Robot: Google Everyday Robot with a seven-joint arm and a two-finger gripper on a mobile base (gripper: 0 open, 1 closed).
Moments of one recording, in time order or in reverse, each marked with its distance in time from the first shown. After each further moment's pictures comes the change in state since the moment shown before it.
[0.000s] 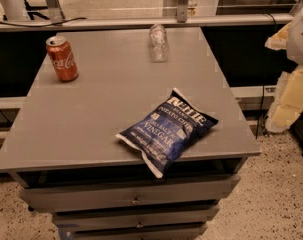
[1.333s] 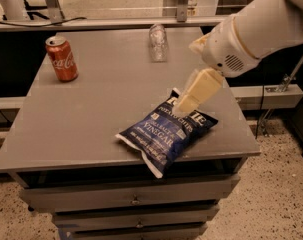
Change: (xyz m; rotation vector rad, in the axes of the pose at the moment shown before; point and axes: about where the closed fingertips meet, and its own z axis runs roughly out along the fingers) arm -0.139 -0.010 0.067 -0.058 -0.454 0.028
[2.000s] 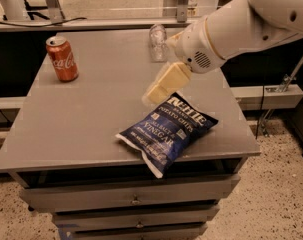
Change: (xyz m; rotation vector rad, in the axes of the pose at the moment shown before) arm -0.051 -0.009 0.041 -0.019 -0.175 0.040
